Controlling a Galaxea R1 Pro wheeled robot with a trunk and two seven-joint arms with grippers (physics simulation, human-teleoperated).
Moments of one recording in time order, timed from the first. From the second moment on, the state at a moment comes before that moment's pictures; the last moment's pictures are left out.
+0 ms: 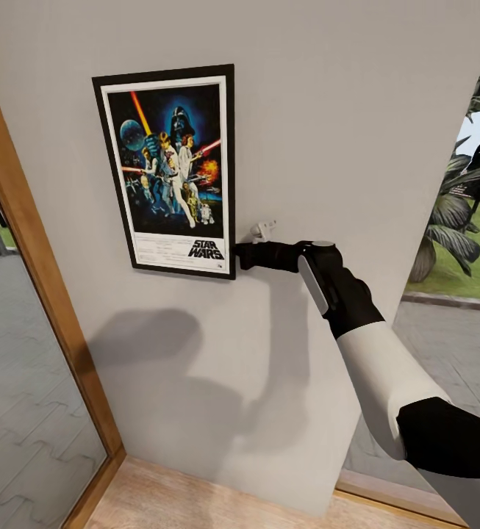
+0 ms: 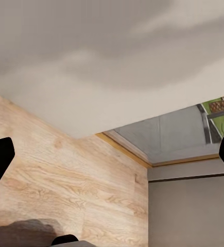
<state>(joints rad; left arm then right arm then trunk) -0.24 0.33 0.60 -0.04 0.08 -0.11 -1.26 -1.18 0.10 0.21 -0.98 -0.11 0.57 0.71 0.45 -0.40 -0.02</state>
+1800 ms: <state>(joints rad) -0.24 0.33 0.60 -0.04 0.08 -0.11 -1.26 -1.18 0.13 0.18 -1.00 -0.10 0.61 0.71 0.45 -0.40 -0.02</state>
